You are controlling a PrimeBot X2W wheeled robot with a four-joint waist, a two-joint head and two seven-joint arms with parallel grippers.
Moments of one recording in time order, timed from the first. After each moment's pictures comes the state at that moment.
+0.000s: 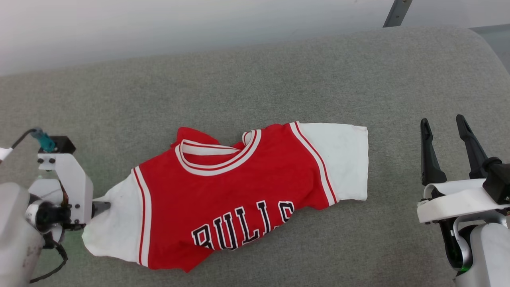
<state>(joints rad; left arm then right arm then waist) -0.70 0.65 -0.52 0.75 -0.86 -0.11 0.81 -0.32 -0.12 -0.03 0.20 0.12 0.13 -0.26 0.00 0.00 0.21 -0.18</state>
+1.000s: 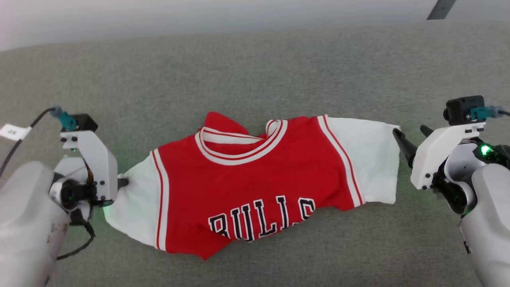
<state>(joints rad) -0.81 0.54 -0.55 0.82 -0.95 -0.12 0.77 -0.65 -0.25 0.17 0.61 0.41 0.13 0.32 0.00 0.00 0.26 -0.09</state>
